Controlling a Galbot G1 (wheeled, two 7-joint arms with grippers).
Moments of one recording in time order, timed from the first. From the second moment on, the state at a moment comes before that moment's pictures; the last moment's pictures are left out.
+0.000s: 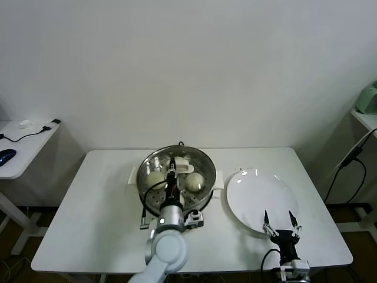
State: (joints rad) left arm 1.09 -1.44 0.04 -1.85 1.57 0.65 0.18; right arm -1.53 1.37 0.58 1.69 0.11 0.20 0.10
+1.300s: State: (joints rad) left arm 1.20 -1.32 -0.05 -2.10 1.22 0.52 0.11; right arm -1.52 1.36 0.55 1.72 0.12 0.18 0.07
